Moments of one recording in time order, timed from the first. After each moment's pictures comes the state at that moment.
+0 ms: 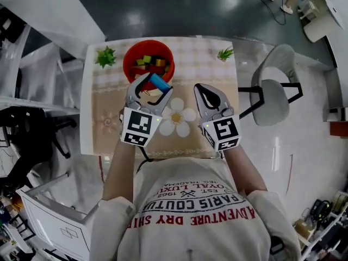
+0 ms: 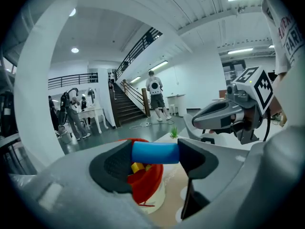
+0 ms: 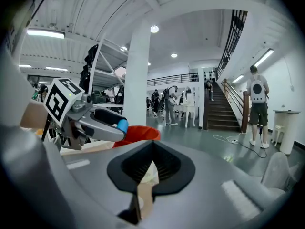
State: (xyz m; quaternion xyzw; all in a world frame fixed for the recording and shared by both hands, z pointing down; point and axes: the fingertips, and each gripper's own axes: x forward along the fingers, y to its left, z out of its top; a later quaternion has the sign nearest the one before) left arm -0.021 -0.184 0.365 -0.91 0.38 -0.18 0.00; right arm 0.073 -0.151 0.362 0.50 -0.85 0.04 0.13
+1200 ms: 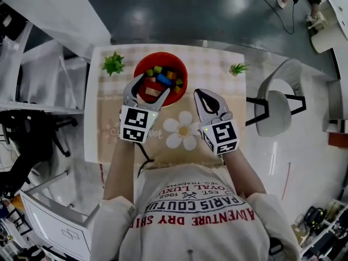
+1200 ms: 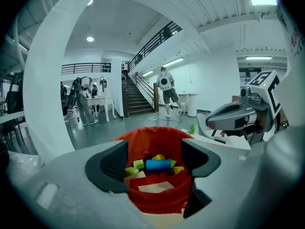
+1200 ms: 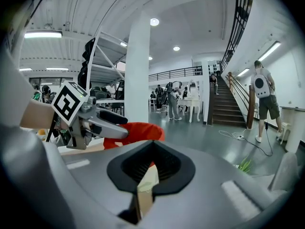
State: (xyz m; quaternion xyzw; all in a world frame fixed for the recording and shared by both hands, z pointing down) left arm -0.076 -0.259 0.400 -0.88 0.43 -0.18 -0.07; right arm 0.038 -0.210 0.387 0.48 -0.86 0.07 0.16
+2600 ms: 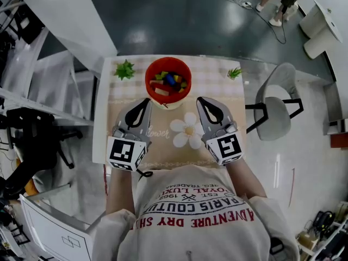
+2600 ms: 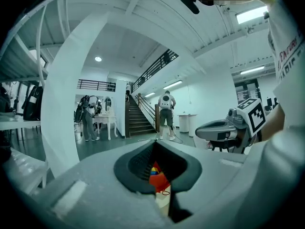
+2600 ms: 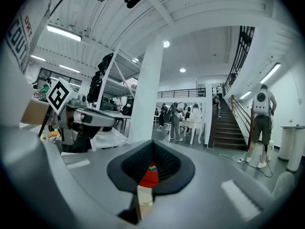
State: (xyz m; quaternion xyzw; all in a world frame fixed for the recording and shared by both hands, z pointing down) left arm -0.133 -0.153 0.298 -0.89 0.44 -0.05 -0.02; right arm 0.007 -0.139 0.304 0.47 -0.87 -0.05 0.09
